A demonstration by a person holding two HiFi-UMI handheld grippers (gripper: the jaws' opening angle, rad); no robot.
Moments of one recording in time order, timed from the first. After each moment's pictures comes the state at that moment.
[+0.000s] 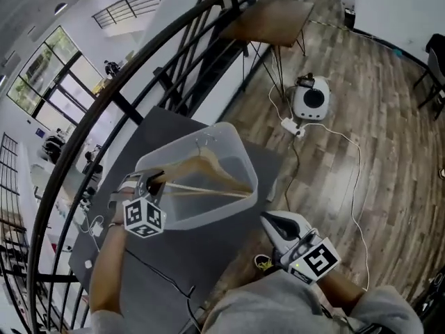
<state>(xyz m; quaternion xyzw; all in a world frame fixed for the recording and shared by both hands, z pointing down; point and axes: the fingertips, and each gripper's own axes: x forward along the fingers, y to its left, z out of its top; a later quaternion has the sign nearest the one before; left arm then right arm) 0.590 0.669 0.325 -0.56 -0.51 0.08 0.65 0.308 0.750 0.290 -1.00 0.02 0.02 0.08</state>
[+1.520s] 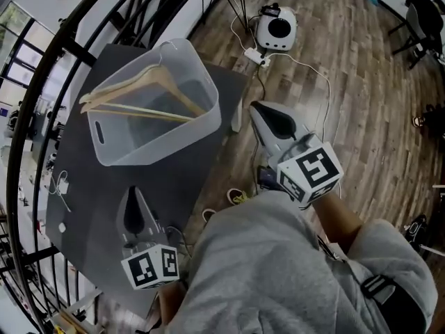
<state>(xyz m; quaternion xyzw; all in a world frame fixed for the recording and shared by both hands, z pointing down) 0.388 0.557 0.288 -0.91 -0.40 -0.05 0.06 0.278 0.817 0.291 -0.99 -0.10 -0.04 0.03</state>
